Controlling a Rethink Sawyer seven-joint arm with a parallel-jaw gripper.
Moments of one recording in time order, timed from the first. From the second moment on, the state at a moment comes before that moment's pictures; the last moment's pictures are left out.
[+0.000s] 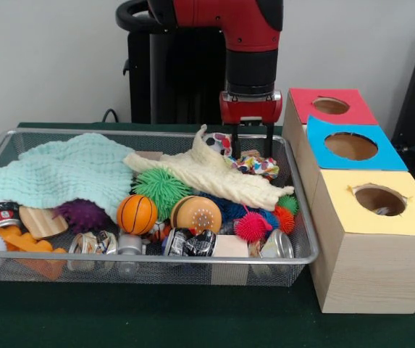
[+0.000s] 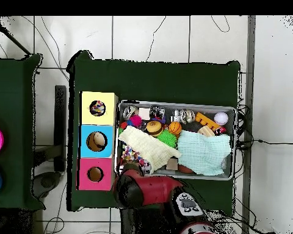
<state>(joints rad) -0.26 -0.58 0.07 2.07 -0.28 -0.09 1.83</state>
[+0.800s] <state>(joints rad) -0.26 -0.63 0.07 2.08 -0.28 -0.09 1.83</state>
